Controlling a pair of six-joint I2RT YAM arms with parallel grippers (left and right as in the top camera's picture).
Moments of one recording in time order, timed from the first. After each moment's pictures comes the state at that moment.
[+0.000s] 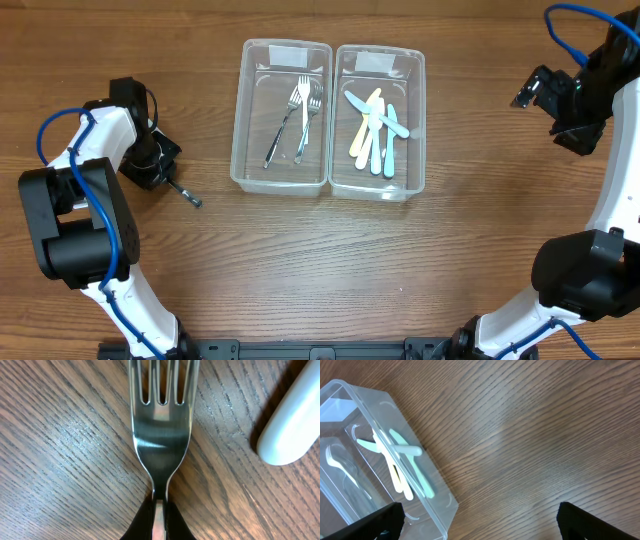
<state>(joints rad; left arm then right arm) 0.20 2.03 1.34 -0.90 0.01 -0.75 -0.32 1.87 2.02 -1.51 -0.17 0.31</state>
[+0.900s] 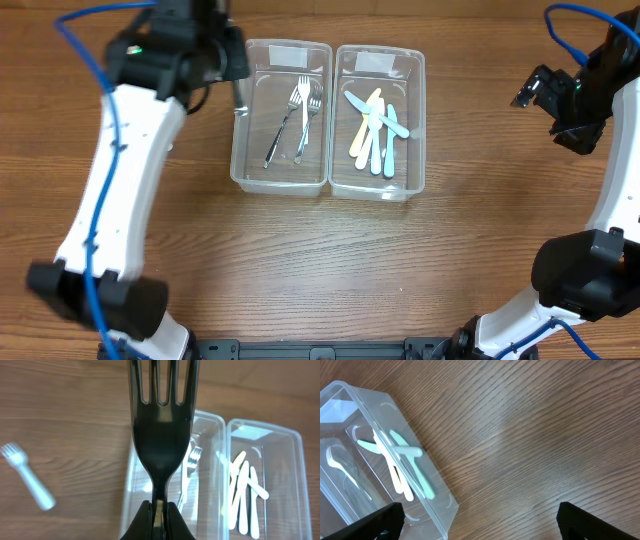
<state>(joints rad) -0.24 1.78 1.93 -1.04 -0.01 -0.36 -0.32 1.87 2.02 -1.50 -0.17 0.31</state>
